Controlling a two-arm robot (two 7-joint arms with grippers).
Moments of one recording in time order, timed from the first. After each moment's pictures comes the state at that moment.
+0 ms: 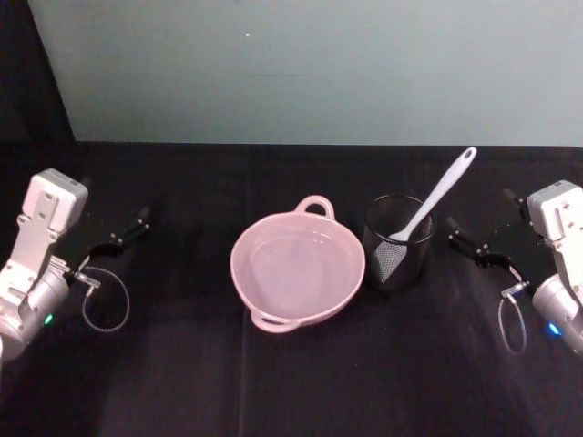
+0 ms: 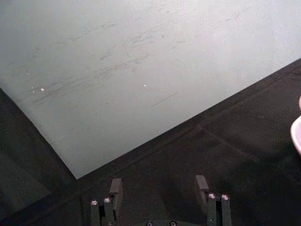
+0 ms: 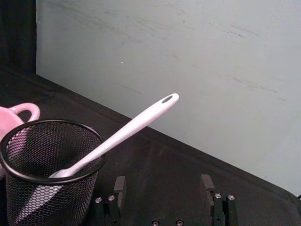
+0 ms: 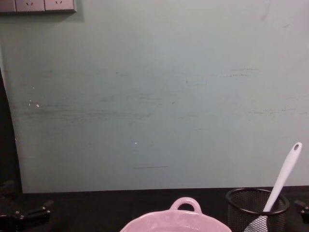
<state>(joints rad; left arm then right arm) -0.20 0.60 0.45 -1.41 -0.25 -0.12 0.03 0.20 0.60 -0.45 -1.41 0.25 -0.12 -0.03</state>
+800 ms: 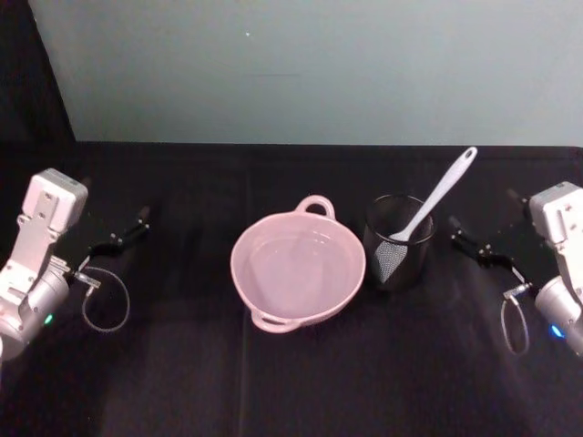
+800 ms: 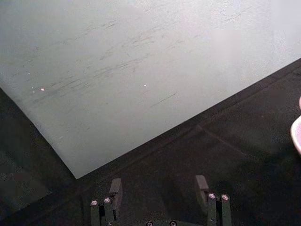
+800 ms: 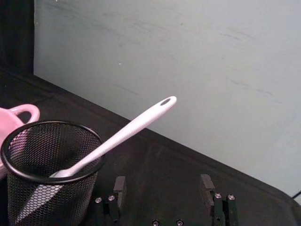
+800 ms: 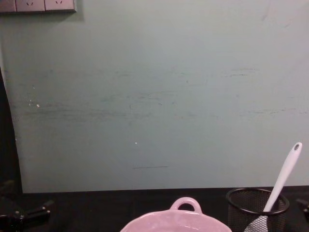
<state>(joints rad) -0.20 0.60 0.45 -1.41 -0.25 -0.12 0.03 0.18 0.61 -0.44 -1.44 0.24 -0.11 -0.04</state>
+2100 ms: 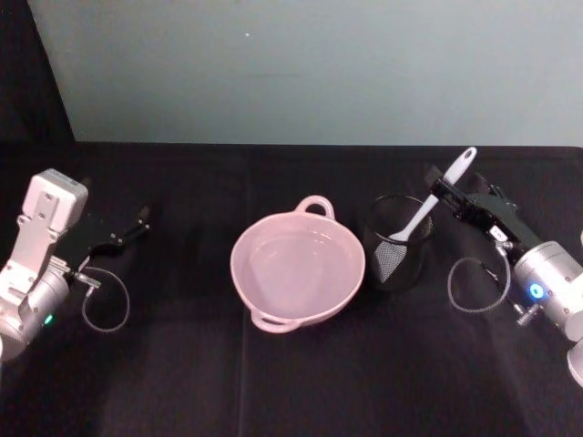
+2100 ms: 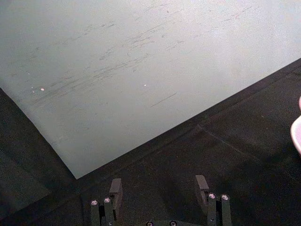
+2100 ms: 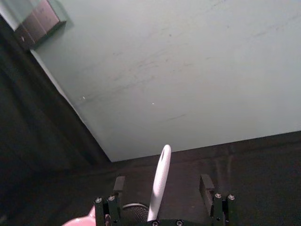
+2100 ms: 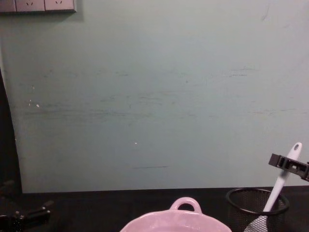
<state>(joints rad) -0.20 0.60 0.45 -1.41 -0.25 -0.12 0.03 0.19 0.37 -0.21 -1.40 0.78 0.04 0.27</state>
